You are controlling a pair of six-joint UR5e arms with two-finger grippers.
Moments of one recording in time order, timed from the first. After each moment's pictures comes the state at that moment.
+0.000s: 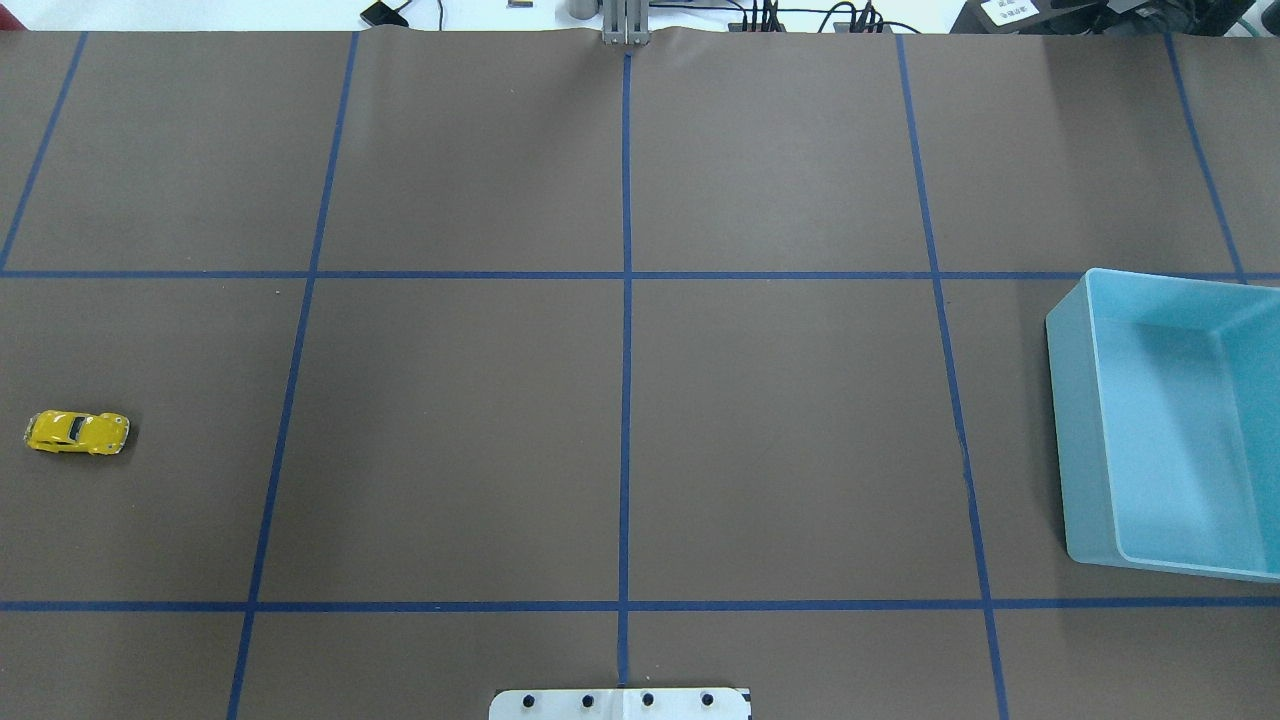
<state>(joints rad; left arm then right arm) -1.51 -1.48 -1.91 -1.52 -2.38 0.46 1.51 -1.50 1.59 -1.61 2.30 0.02</state>
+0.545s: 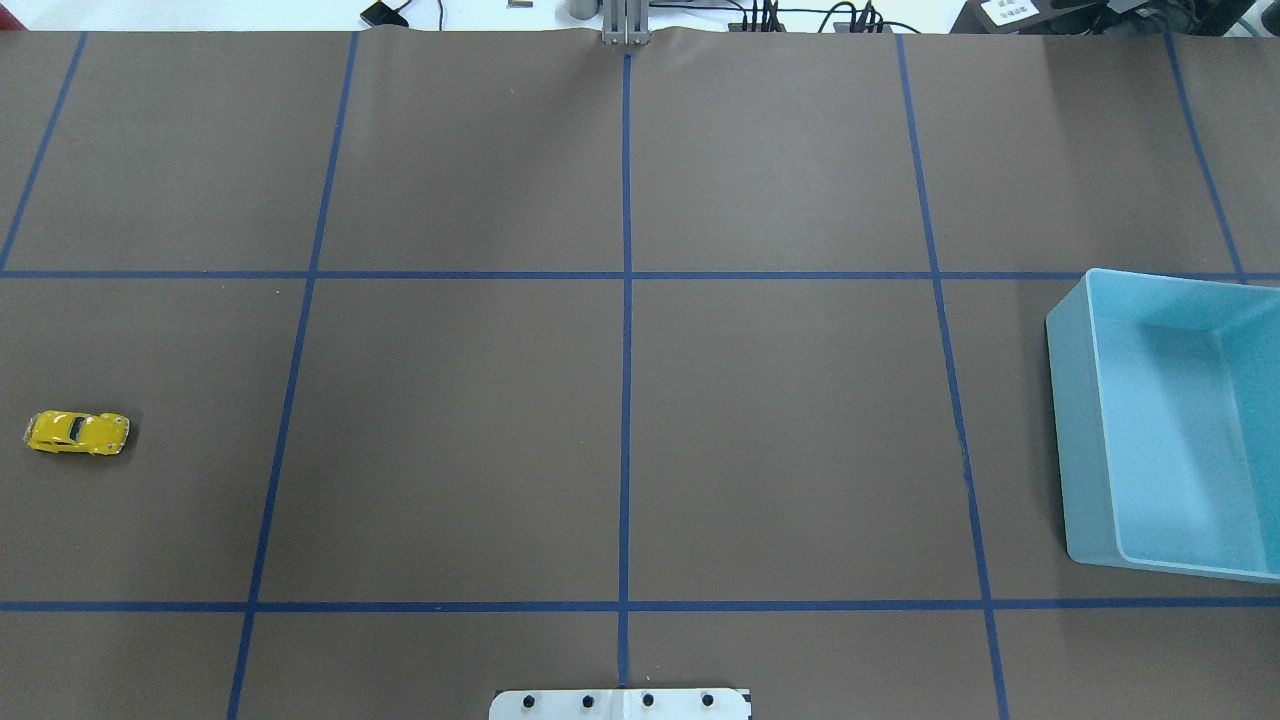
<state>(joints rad) -1.28 -1.47 -1.98 -1.55 -2.37 0.59 1.52 -1.51 1.59 -1.62 2.30 0.02</state>
